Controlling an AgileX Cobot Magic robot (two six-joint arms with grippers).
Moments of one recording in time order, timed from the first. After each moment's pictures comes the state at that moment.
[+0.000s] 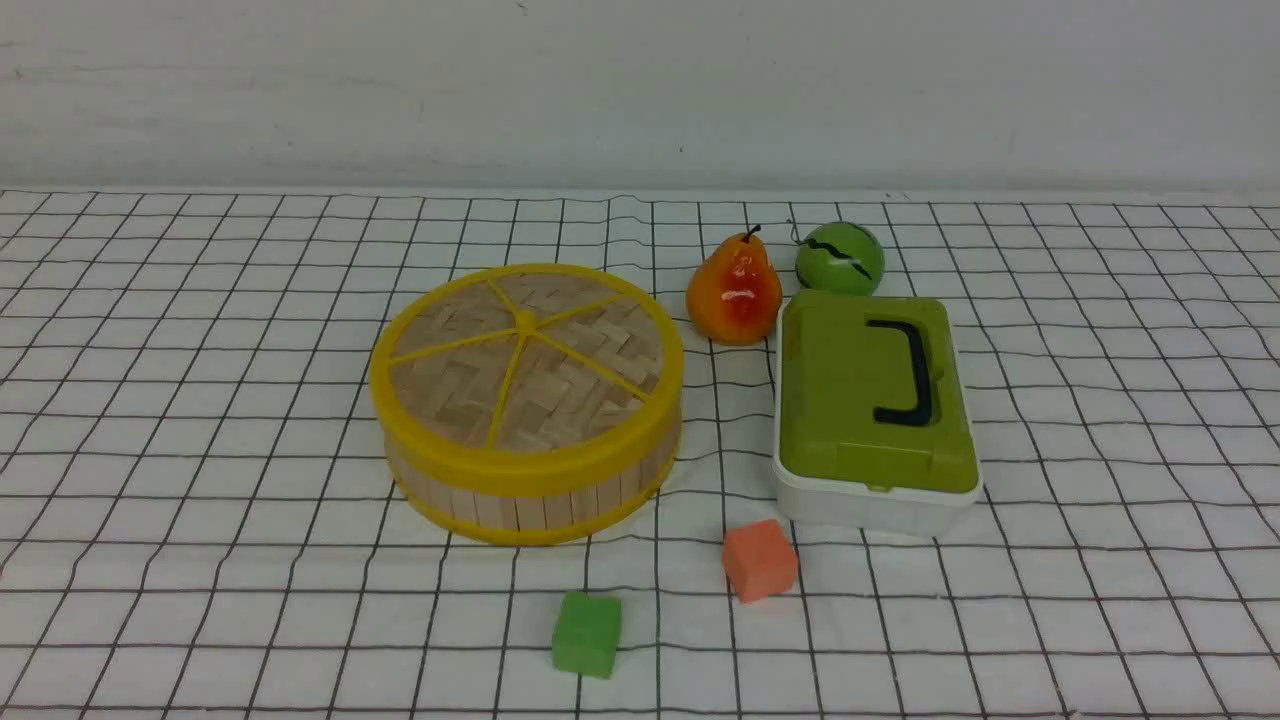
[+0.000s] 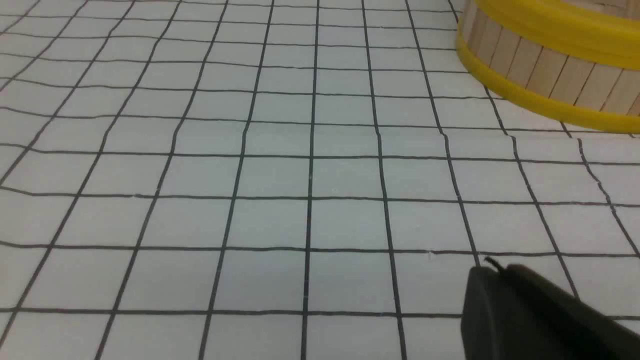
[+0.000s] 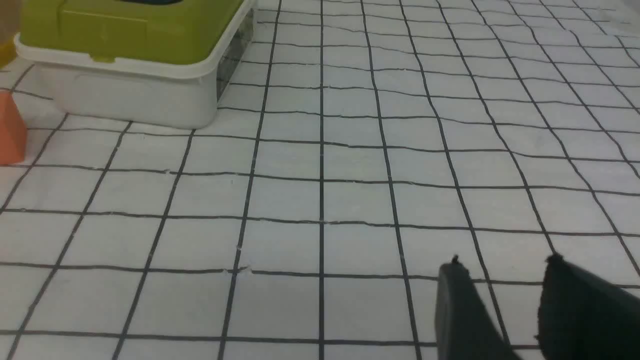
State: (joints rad) right arm -0.02 -0.01 0.02 -0.04 0.39 0.04; left arm -0.02 -0.01 0.03 0.03 0.38 -0.07
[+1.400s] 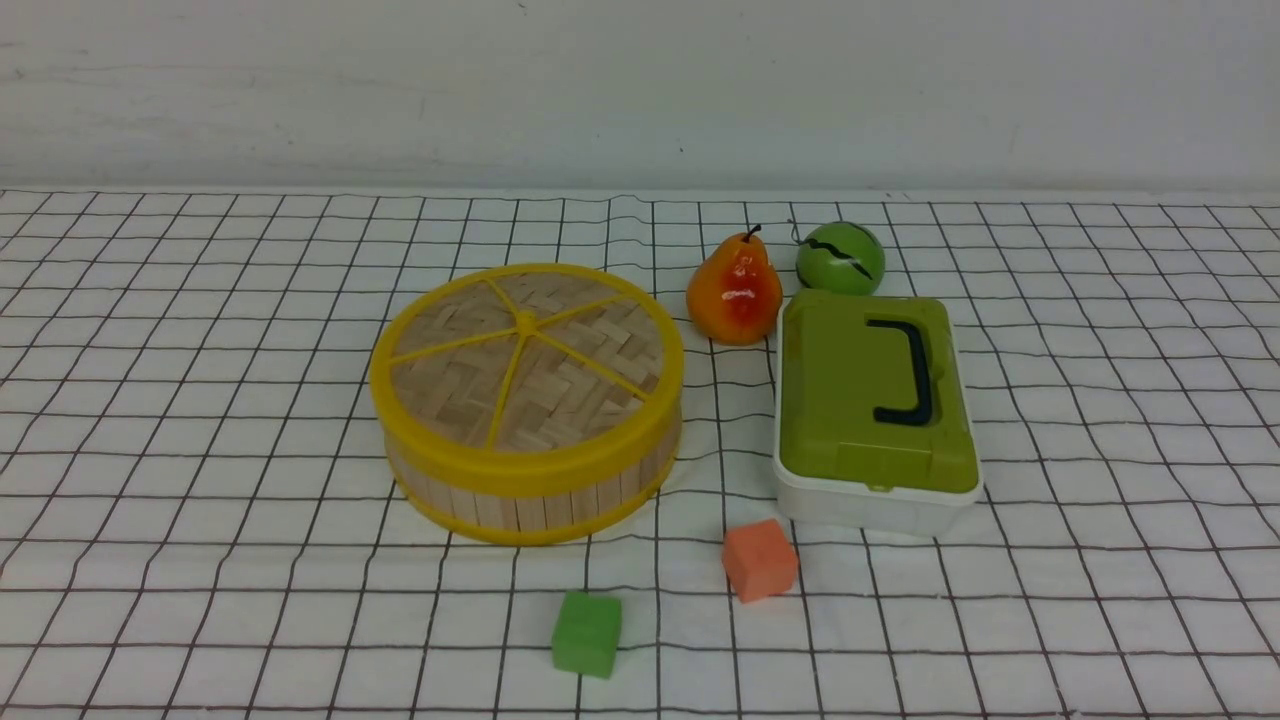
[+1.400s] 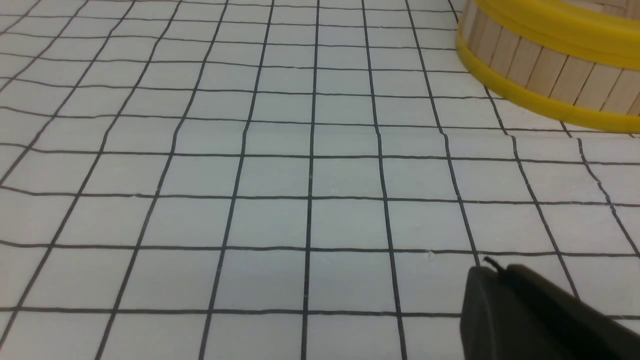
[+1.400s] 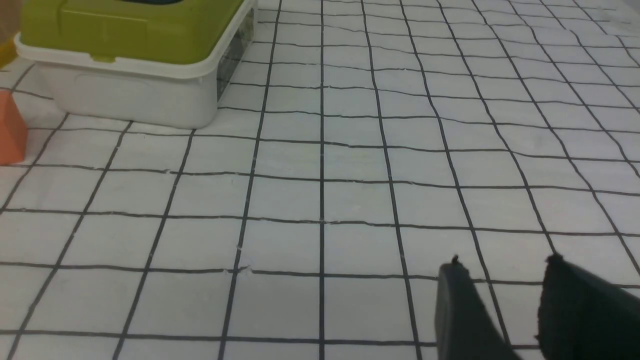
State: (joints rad) right arm -0.02 -0.01 0.02 -0.04 0.39 0.04; left arm -0.02 -0.01 0.03 0.03 0.38 -0.07
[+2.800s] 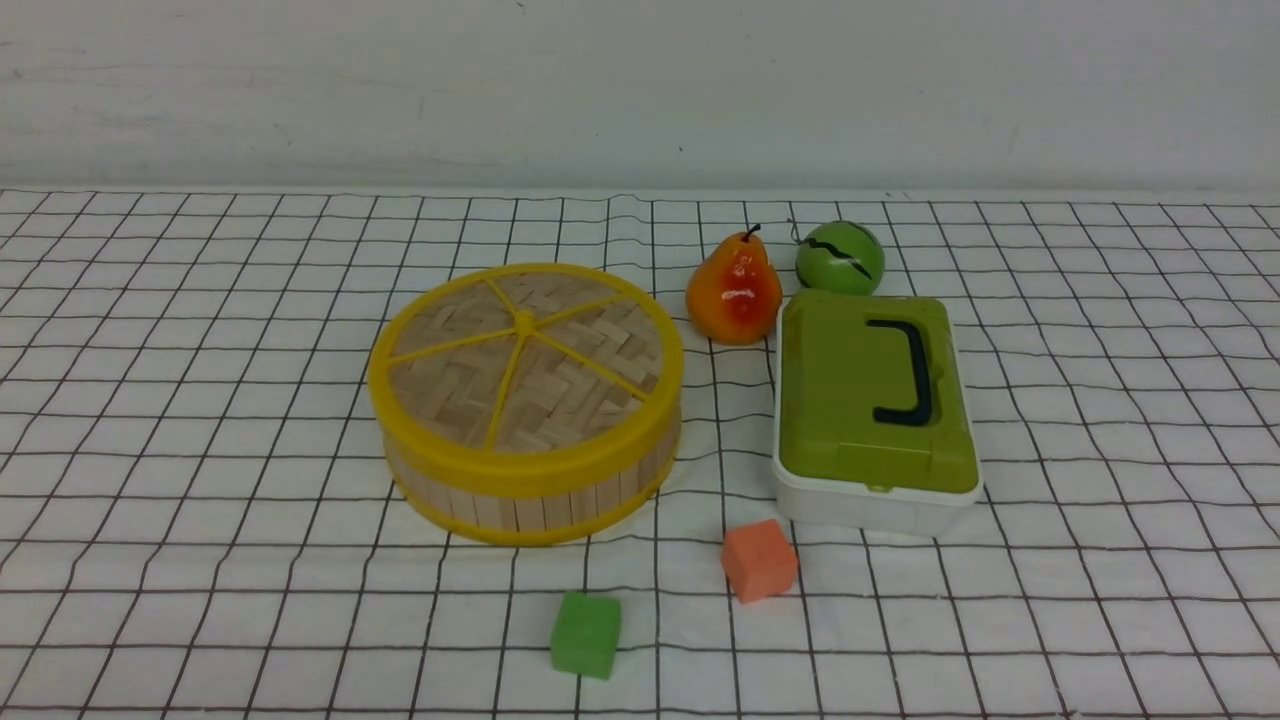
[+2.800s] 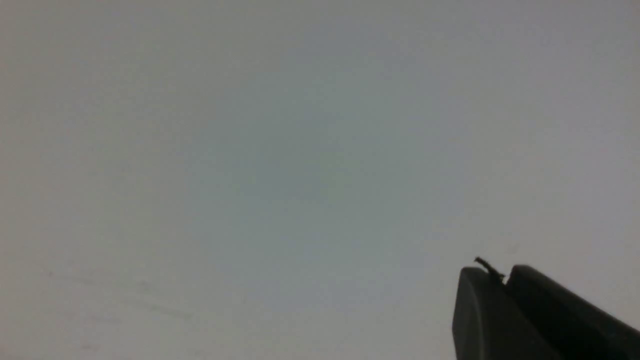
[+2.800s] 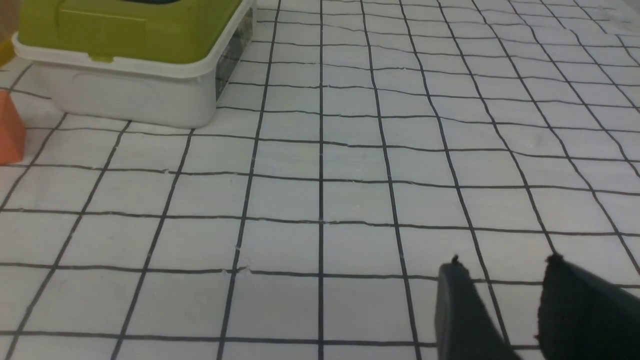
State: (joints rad) right arm -0.02 -0.01 0.02 -0.04 0.39 0.04; left arm -0.02 -0.01 0.03 -0.11 -0.64 -0.19
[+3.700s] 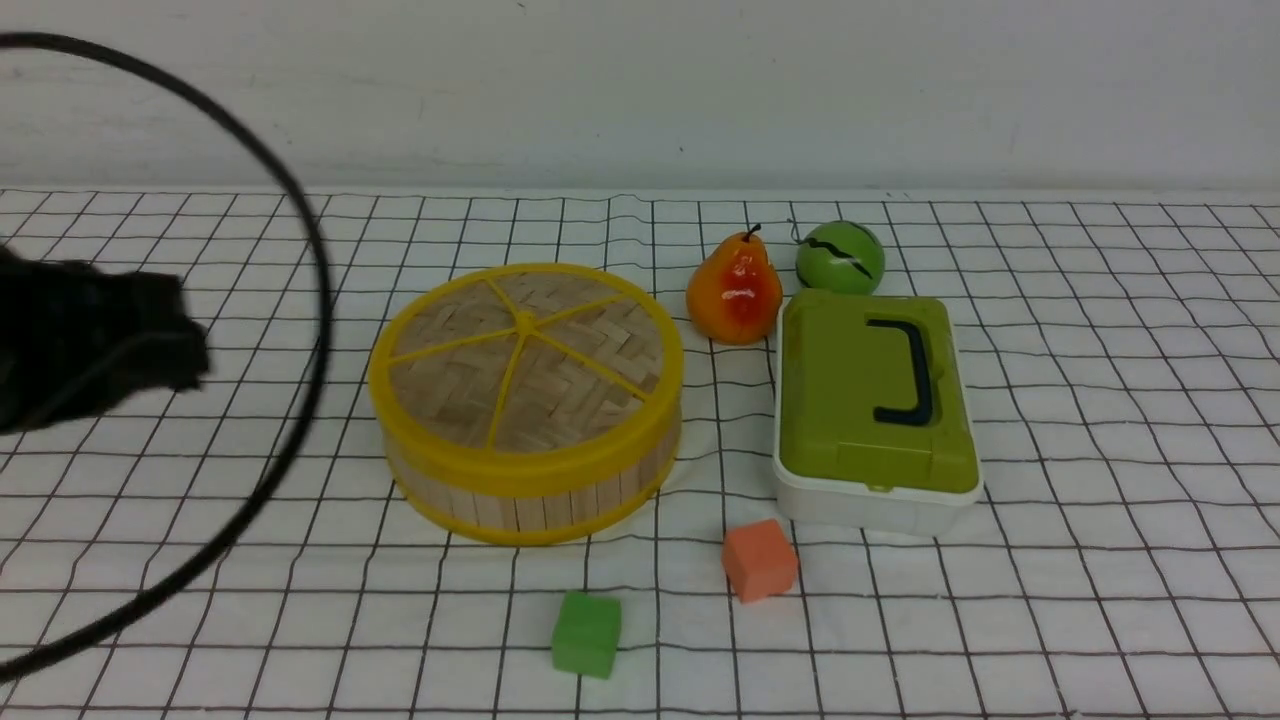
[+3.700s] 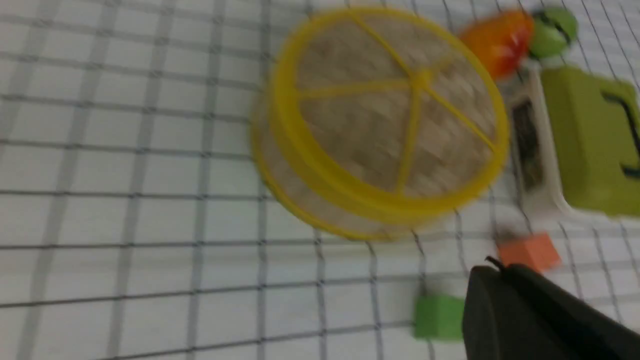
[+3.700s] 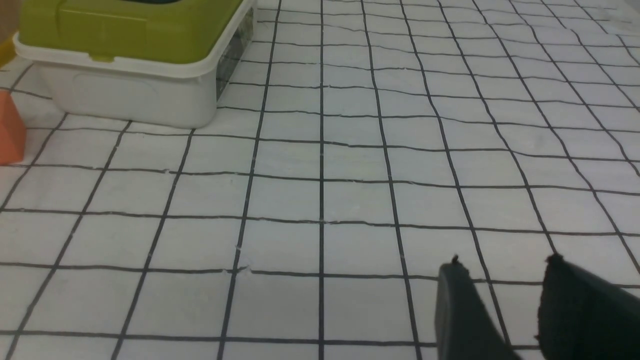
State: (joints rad) right arm -0.02 -0.01 0.02 -0.04 0.39 0.04; left arm -0.02 1.11 -0.97 -0.62 0.77 0.26
